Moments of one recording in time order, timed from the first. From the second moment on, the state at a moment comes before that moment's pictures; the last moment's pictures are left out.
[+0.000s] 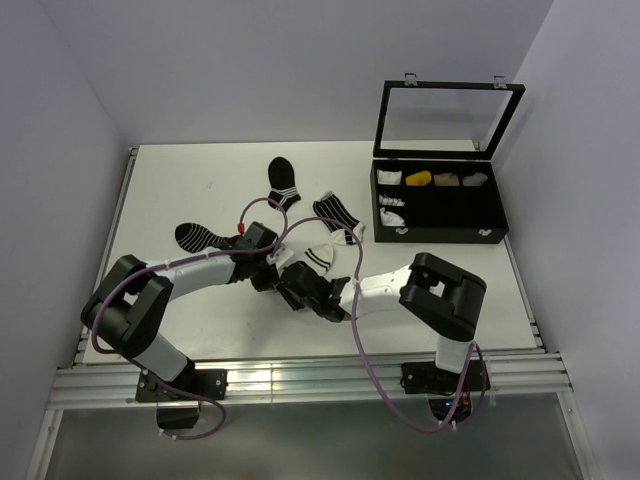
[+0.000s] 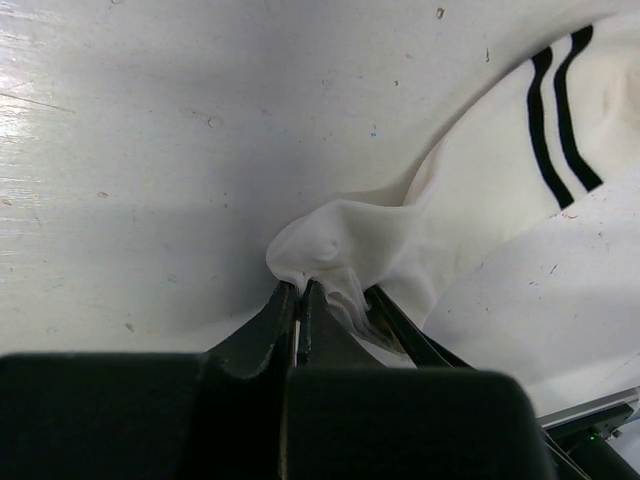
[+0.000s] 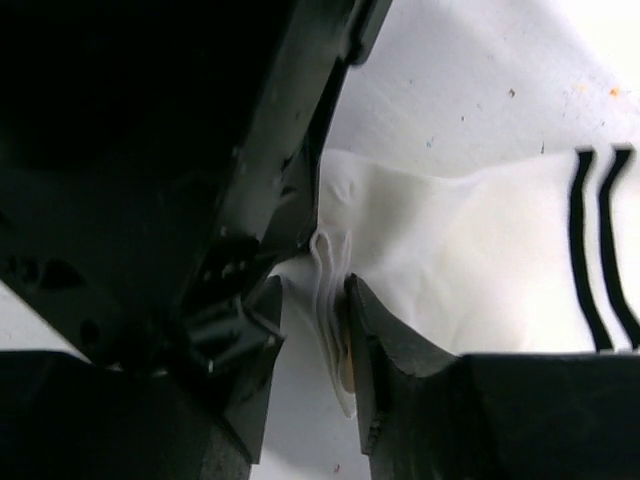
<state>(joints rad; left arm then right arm) -0.63 1.58 0.80 -0.29 0.03 -0.95 1.11 1.79 0.85 0.22 0.30 0.18</state>
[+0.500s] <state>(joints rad) -0.61 1.44 0.68 -0.28 -0.02 -1.04 1.03 1.79 0.85 0.25 0.10 0.24</state>
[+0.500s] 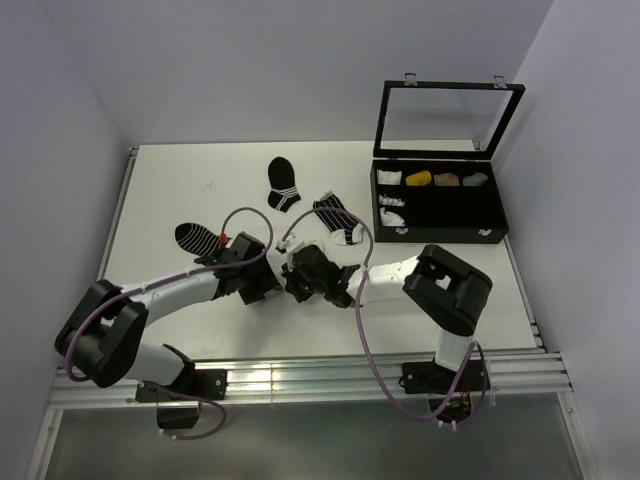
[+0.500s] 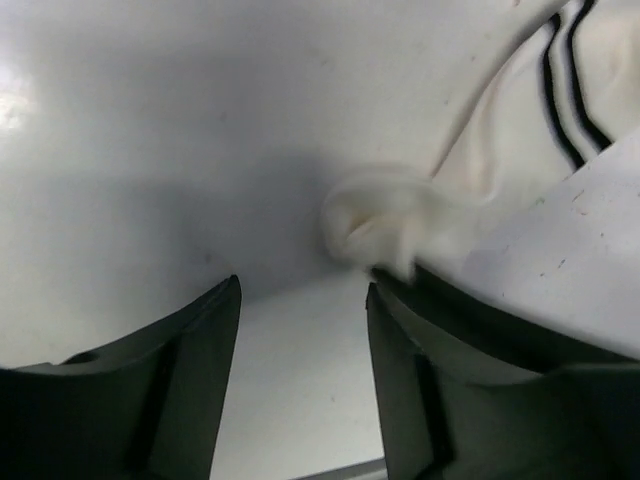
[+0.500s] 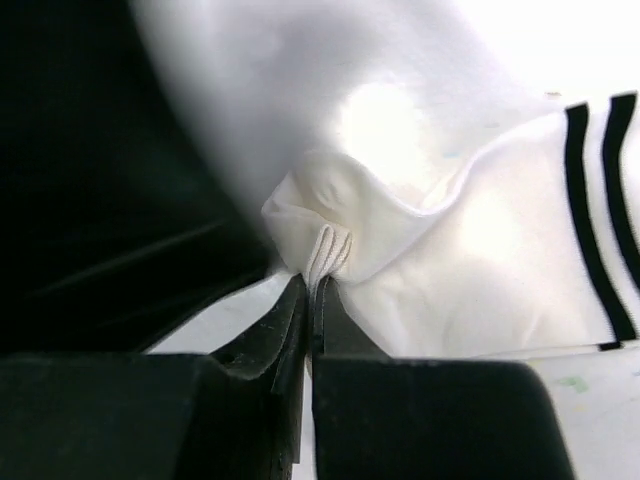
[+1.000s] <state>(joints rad) -0.62 1.17 0.46 -0.21 -0.06 -1.16 0.71 1.87 0.81 0.38 -0.54 0.57</state>
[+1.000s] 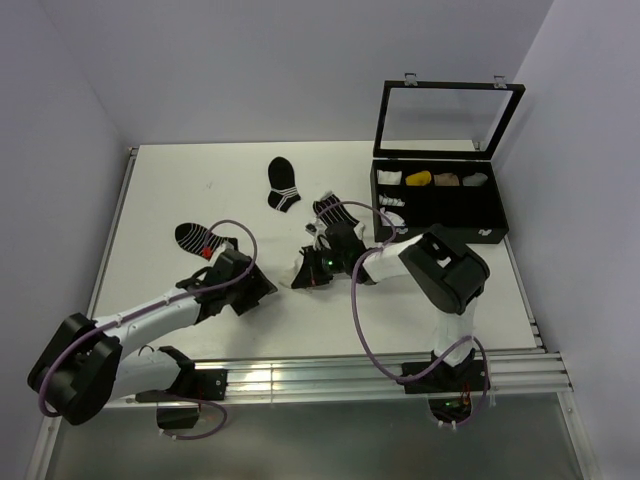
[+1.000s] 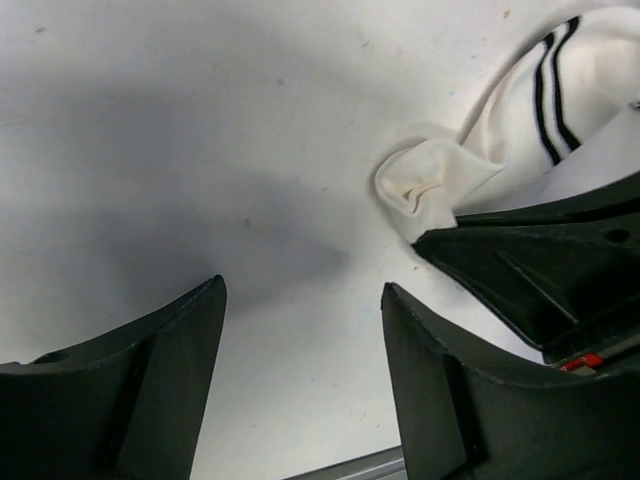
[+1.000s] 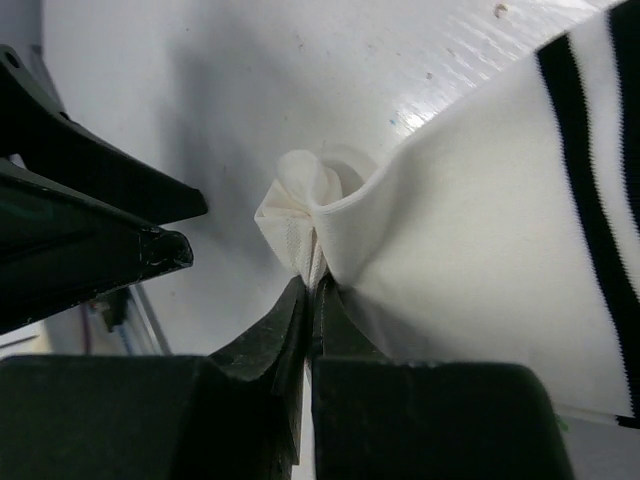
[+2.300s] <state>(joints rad) -0.62 1.47 0.54 0.08 0.00 -1.19 0.62 1.94 0.78 0.48 -0.73 0.77</state>
